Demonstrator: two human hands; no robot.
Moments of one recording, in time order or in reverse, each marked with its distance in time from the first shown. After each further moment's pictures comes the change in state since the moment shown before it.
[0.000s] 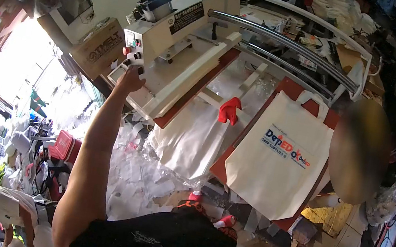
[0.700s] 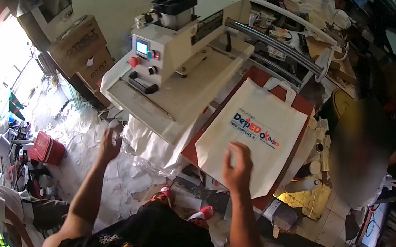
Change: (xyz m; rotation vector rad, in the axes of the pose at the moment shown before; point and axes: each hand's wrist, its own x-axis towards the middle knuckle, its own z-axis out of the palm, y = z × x) left_hand -0.267 -0.009 0.126 -0.447 0.309 0.207; right_hand 0.025 -0.399 -0.064 0.807 -0.077 -1.016
